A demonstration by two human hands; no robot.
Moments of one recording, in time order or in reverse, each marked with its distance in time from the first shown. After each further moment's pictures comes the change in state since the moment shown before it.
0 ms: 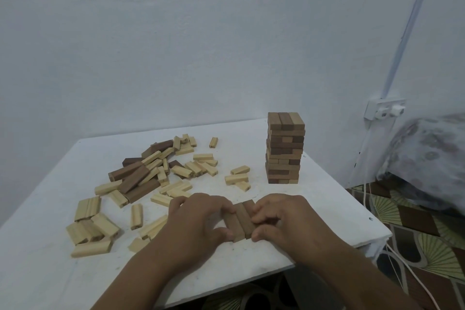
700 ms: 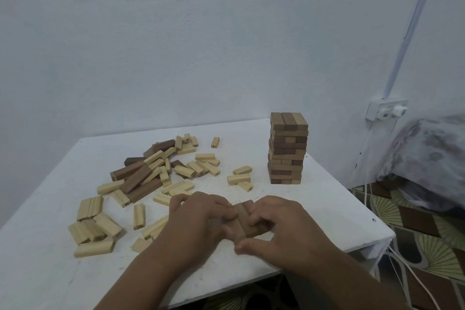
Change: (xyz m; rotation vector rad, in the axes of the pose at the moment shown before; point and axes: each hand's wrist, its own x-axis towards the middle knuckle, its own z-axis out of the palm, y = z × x) left_hand 0.004 0.003 -0.004 0.030 0.032 0.058; right_hand -0.003 -0.009 0.015 -0.078 0.030 0.001
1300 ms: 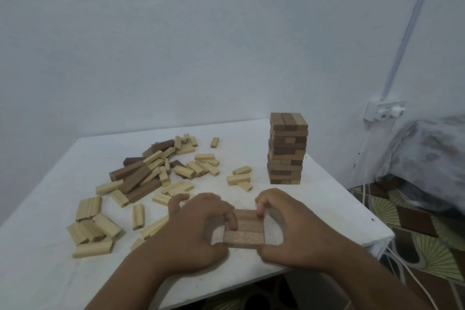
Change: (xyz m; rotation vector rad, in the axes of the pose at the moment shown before) left_hand -0.007 -0.009 -0.006 -0.117 -0.182 0.033; right_hand -0.003 0.012 -0.017 0.071 -0.131 0.056
